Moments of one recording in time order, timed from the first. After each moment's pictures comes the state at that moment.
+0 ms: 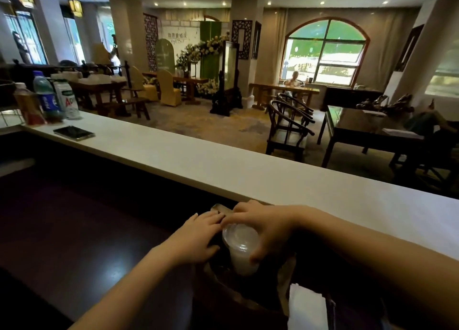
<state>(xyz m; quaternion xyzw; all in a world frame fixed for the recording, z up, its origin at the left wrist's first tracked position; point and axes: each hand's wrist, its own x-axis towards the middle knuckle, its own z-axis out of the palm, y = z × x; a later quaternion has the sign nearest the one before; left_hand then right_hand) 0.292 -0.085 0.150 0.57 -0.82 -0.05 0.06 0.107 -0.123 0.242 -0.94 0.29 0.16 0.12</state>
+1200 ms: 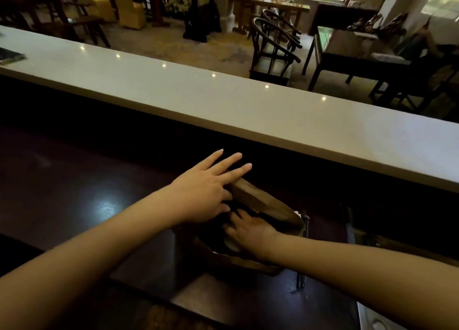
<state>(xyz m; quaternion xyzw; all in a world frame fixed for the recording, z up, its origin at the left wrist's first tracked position) 0.232 -0.063 0.144 0.41 -0.91 0.07 -0.06 0.072 -0.063 0.045 -0.92 0.33 0.22 -0.04</state>
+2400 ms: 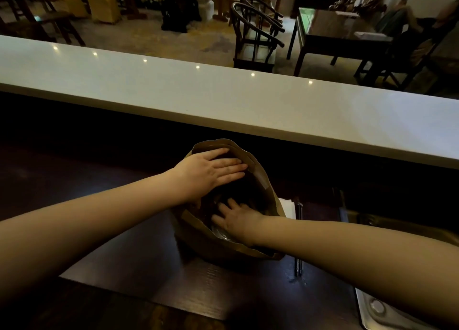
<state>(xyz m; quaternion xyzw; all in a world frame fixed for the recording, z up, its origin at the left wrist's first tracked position) 0.224 -0.119 0.127 0.30 -0.91 0.19 -0.23 0.082 -0.085 0.037 -0.89 0.36 0.26 0.02</state>
